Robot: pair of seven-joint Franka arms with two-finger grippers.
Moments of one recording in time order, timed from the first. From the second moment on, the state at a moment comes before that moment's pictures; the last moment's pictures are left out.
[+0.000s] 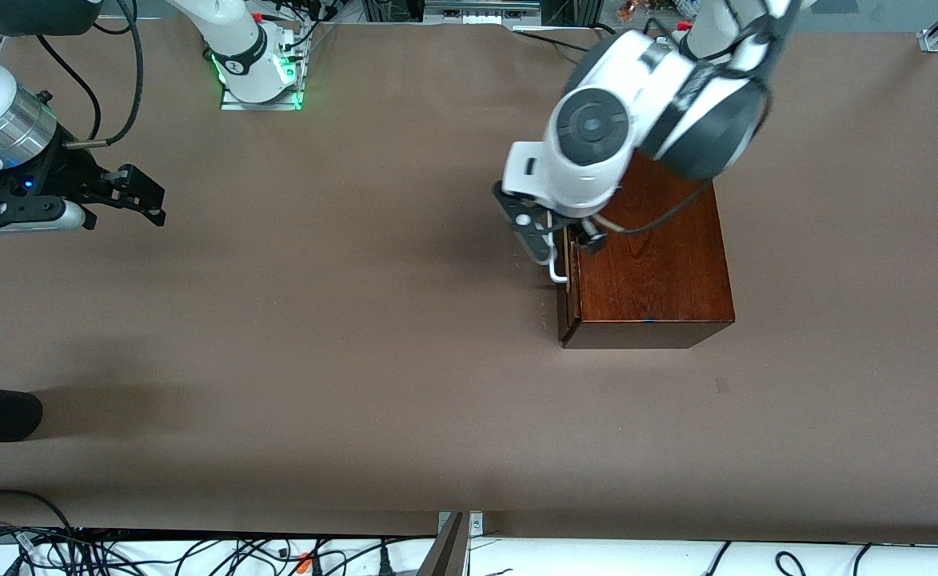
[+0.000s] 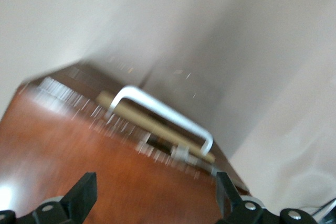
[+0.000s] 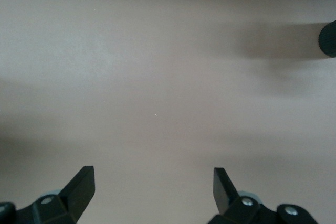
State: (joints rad) left arm -0.50 0.41 -0.05 -1.34 -0.03 1.50 0.35; right arm 0.18 0.02 -0.05 -1.66 0.00 1.76 0.08
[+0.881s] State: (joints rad) left arm -0.13 0.18 0.05 -1.37 -0.03 1.45 0.14; right arm 0.18 0.02 -0.05 -1.66 0.00 1.76 0.08
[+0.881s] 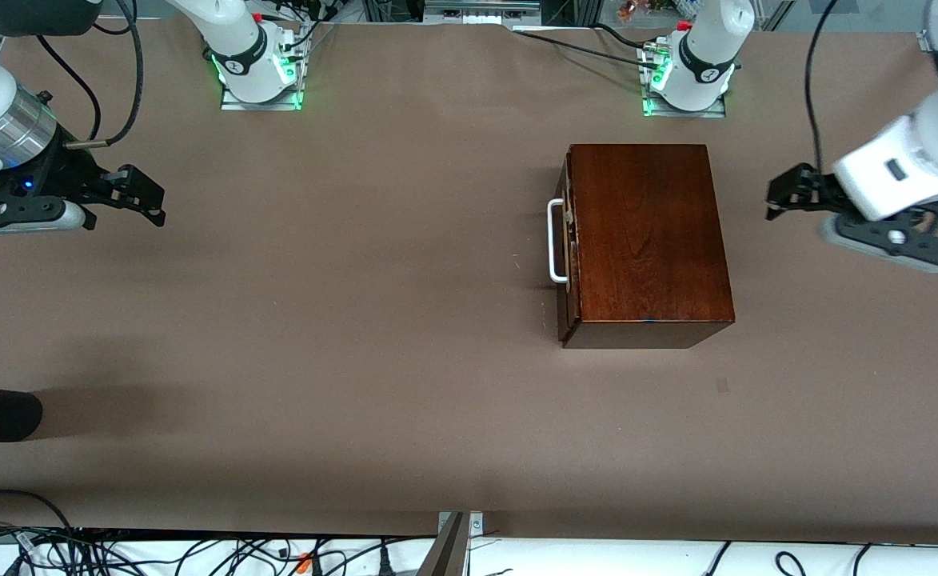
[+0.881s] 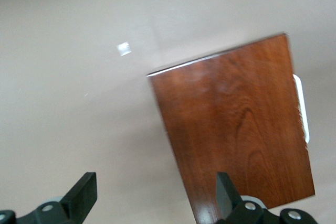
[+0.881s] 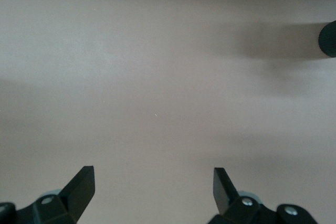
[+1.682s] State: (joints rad) left arm 0.03 -0.06 -0.10 -1.72 -0.02 1.65 -0.01; right arm 0.18 0.02 -0.05 -1.66 0.00 1.76 0.08
